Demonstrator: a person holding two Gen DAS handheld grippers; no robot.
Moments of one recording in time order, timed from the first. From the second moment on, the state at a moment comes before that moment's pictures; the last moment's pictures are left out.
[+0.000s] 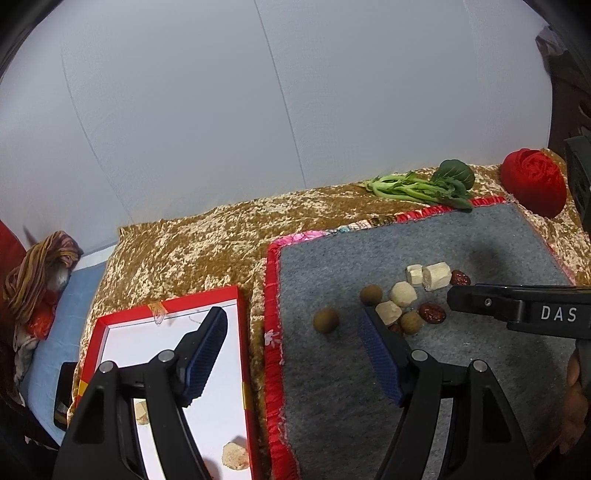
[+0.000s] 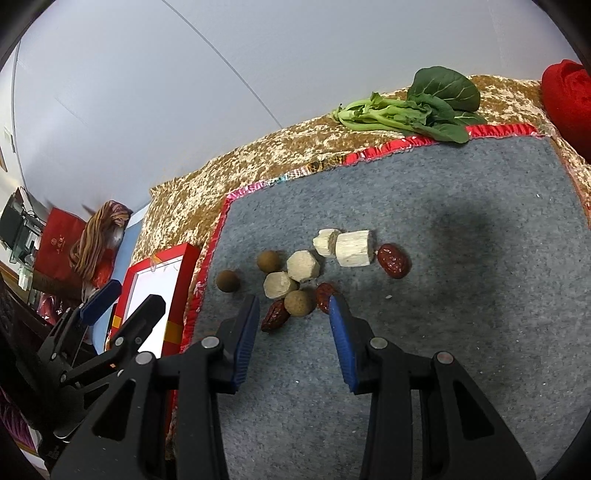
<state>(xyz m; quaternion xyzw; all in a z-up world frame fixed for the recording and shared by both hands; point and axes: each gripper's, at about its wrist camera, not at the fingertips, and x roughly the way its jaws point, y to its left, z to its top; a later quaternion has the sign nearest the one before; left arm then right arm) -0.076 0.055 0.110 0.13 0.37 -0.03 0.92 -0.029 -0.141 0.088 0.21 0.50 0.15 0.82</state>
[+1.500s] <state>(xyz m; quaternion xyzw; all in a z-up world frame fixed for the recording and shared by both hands) -0.060 0.047 0.054 0.07 0.52 -0.16 0.84 0.014 -0.109 0.043 0.07 0.59 0.09 0.80</state>
